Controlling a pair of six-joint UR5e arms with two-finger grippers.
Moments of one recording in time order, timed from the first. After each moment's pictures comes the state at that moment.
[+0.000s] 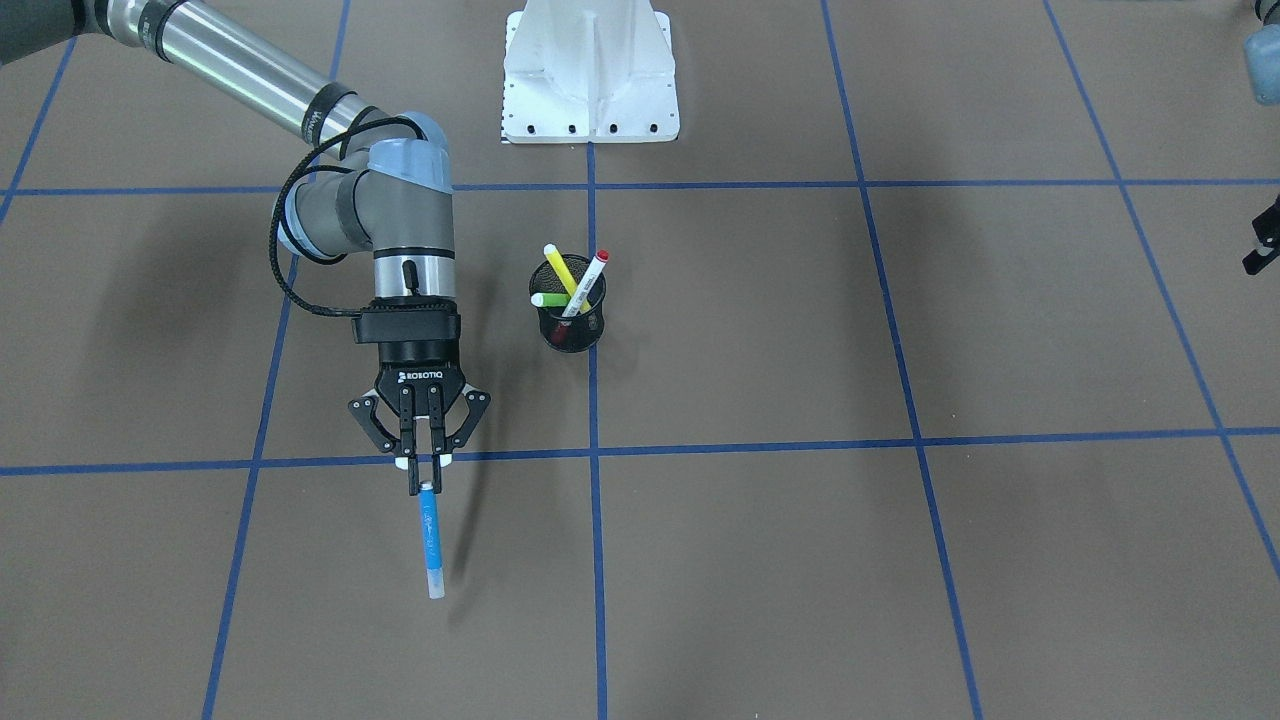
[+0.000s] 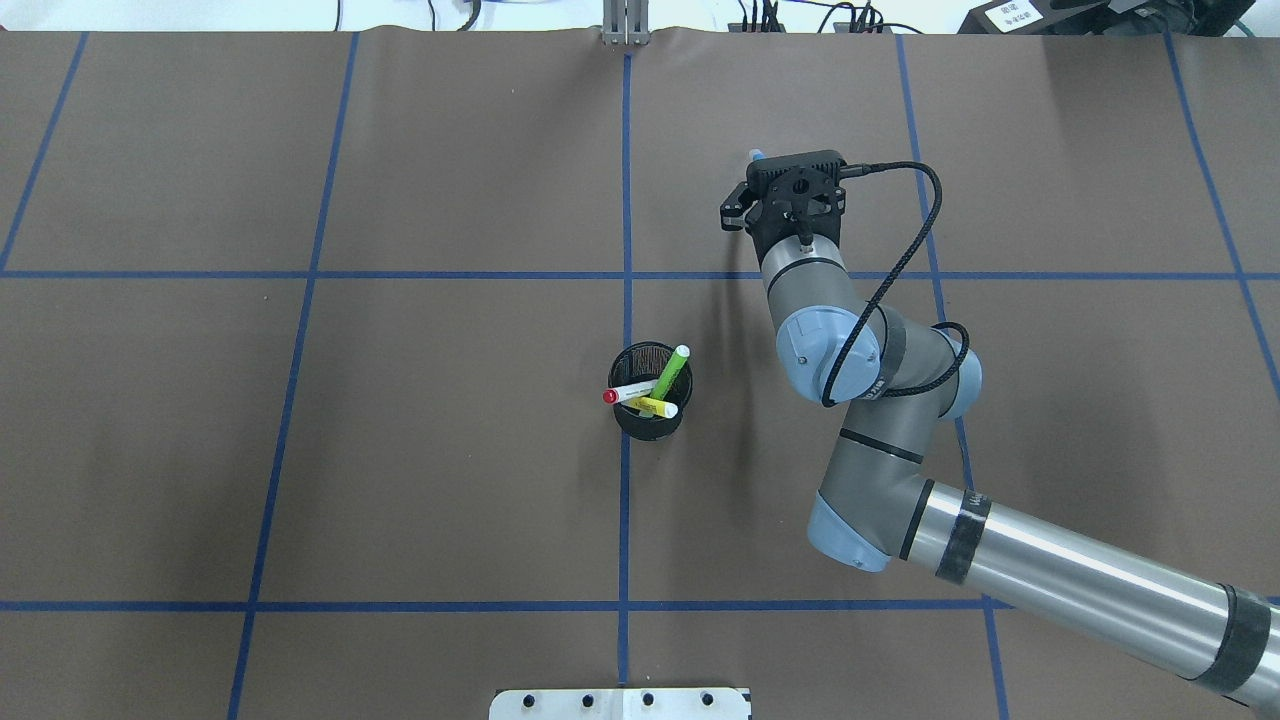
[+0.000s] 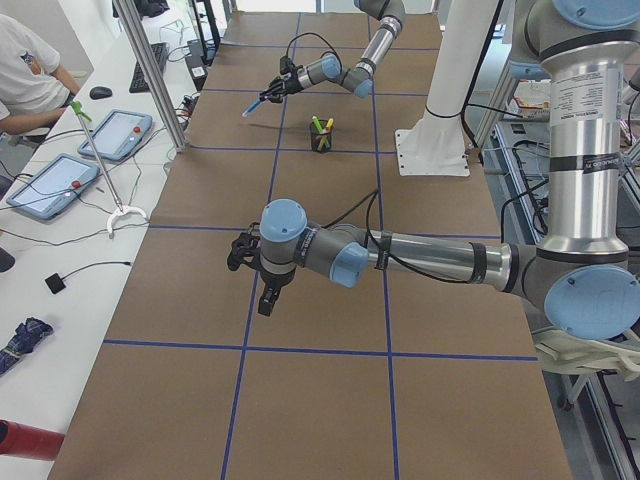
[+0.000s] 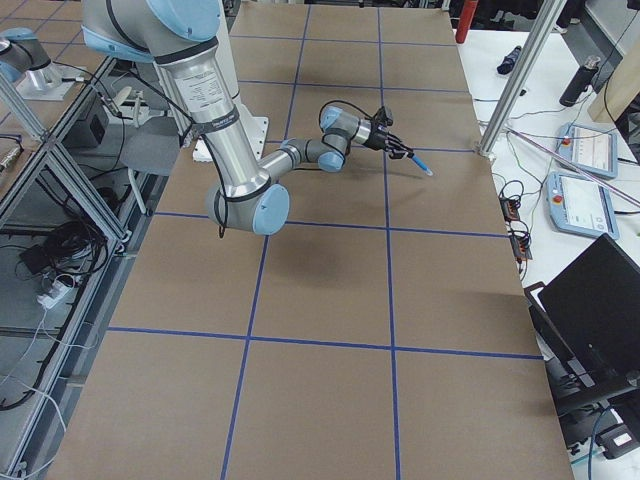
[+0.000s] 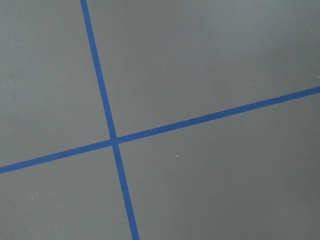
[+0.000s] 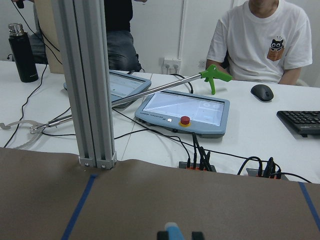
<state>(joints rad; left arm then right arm) -1.43 -1.49 -1.75 -1.88 -2.34 -0.12 0.51 -1.00 1.38 -0.78 0.87 0.94</state>
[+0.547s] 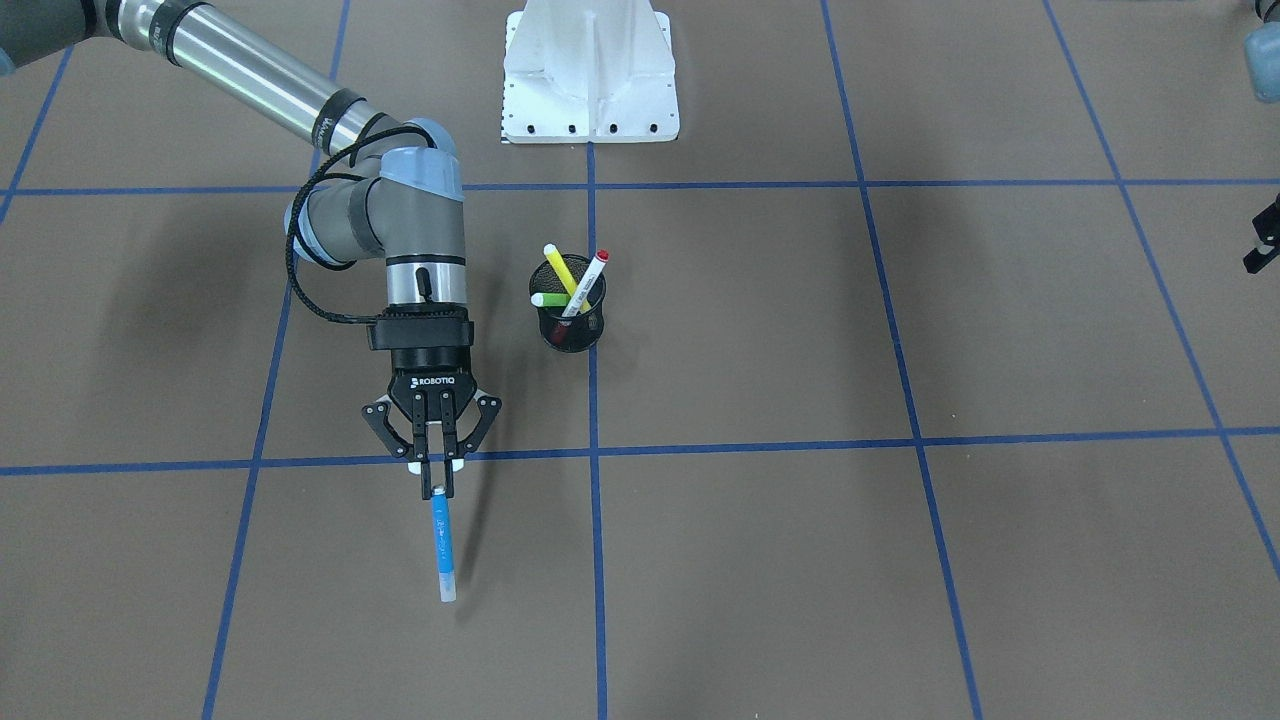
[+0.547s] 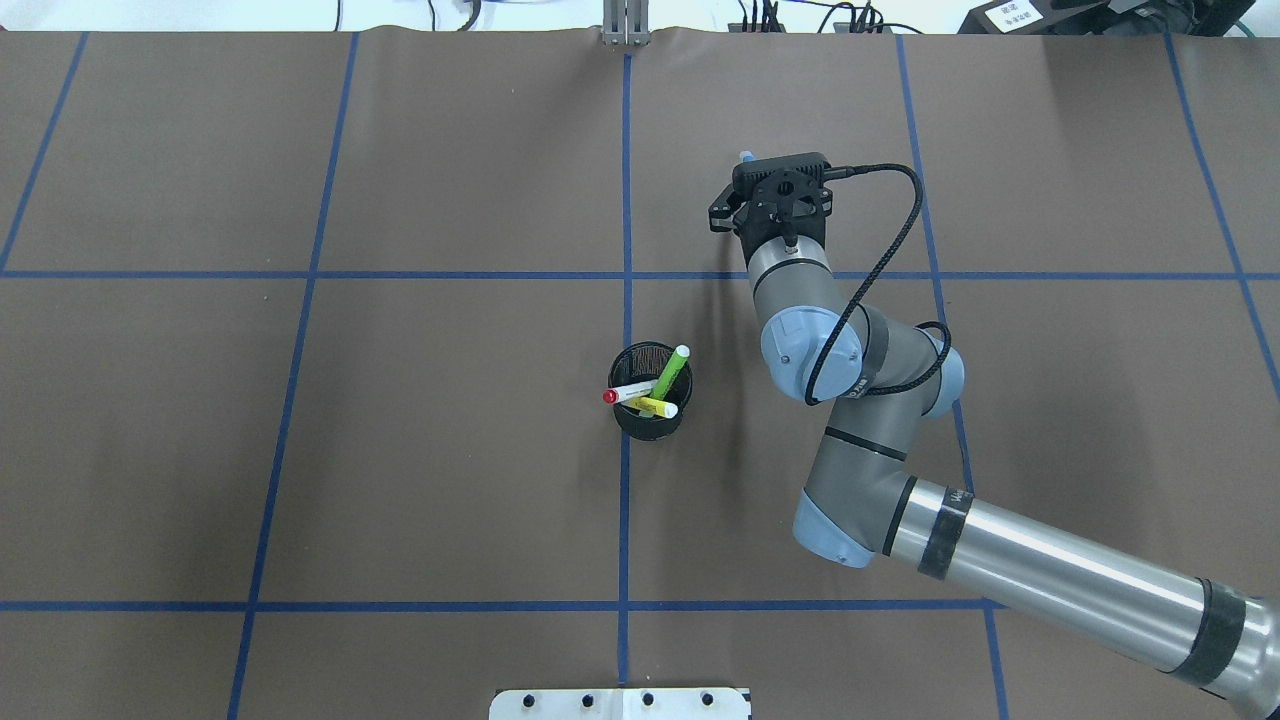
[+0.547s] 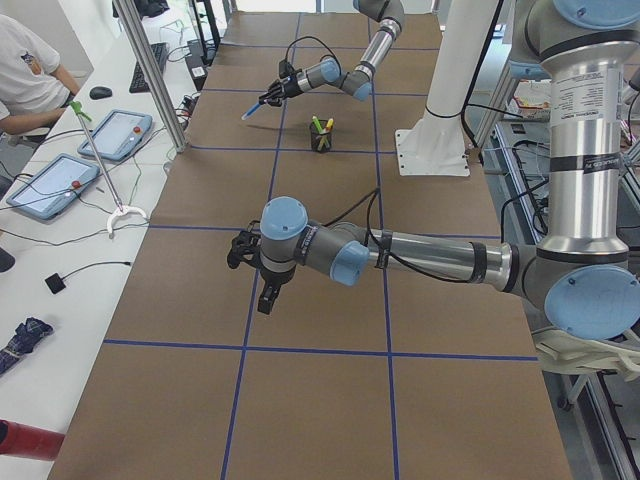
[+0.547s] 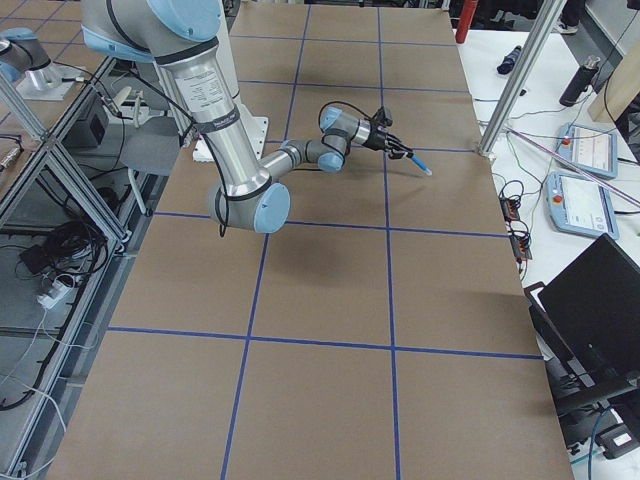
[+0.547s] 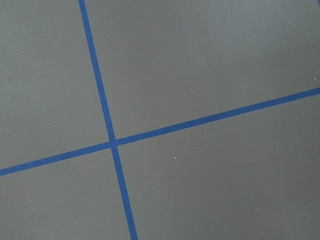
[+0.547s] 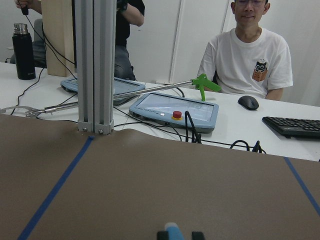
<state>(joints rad) -1.43 -1.49 -1.75 -1.88 -2.34 -0.12 0.51 -0.96 1.32 -0.77 0.87 0.94</state>
